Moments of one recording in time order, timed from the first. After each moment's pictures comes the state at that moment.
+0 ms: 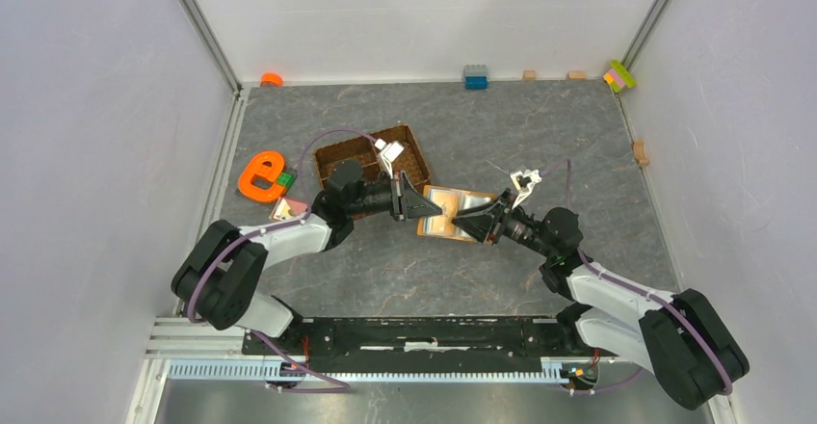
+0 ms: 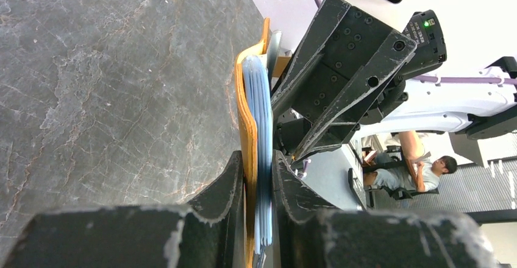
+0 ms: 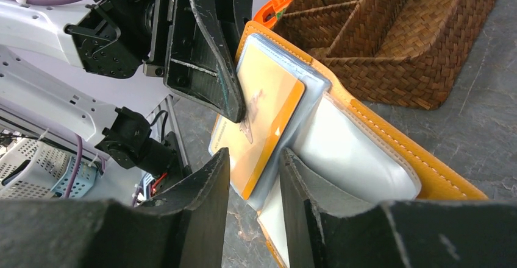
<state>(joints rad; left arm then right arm) -0.60 1.45 0.63 0.69 0.77 -0.84 0.49 1.04 0.20 0.92 -0.57 0.66</state>
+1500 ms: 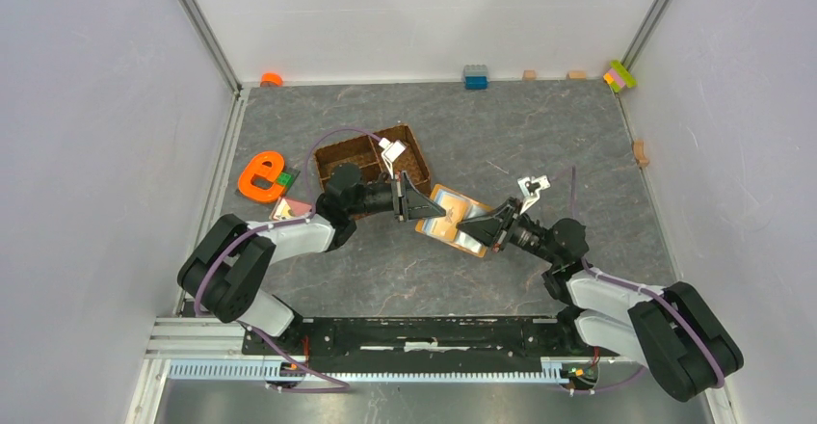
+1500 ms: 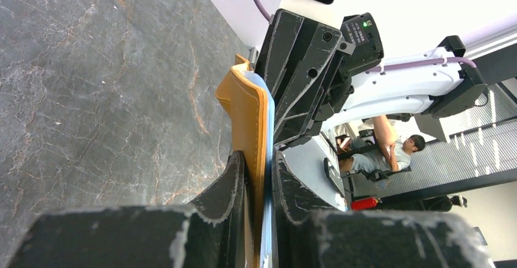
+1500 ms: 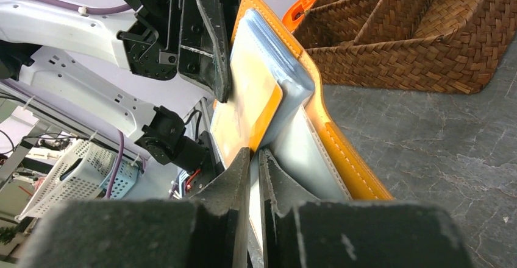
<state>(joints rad) -0.61 1.51 0.62 0.89 0.84 -0.94 0.45 1.10 0.11 1.13 -0.65 0.82</state>
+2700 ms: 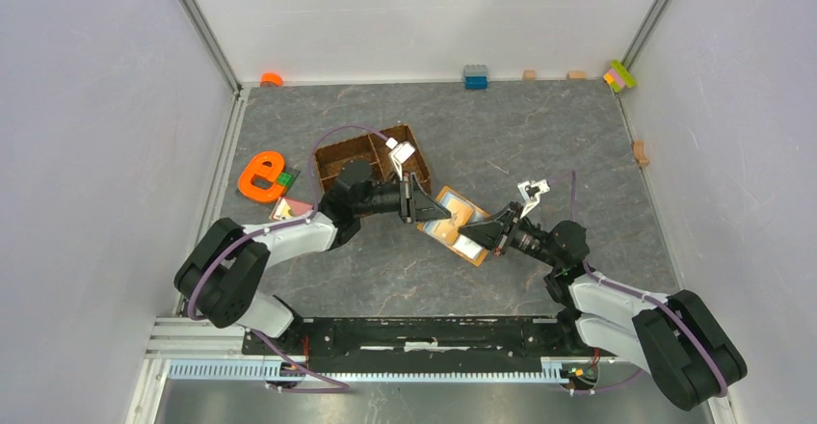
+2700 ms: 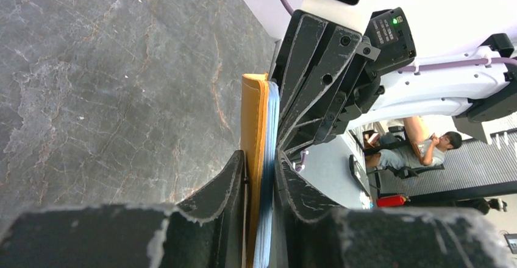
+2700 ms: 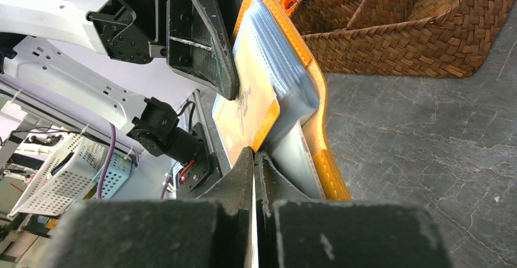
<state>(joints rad) -0.65 1.48 0.68 0.67 0.77 -0.80 0.44 1.05 0.09 1.08 -0.65 0.78</state>
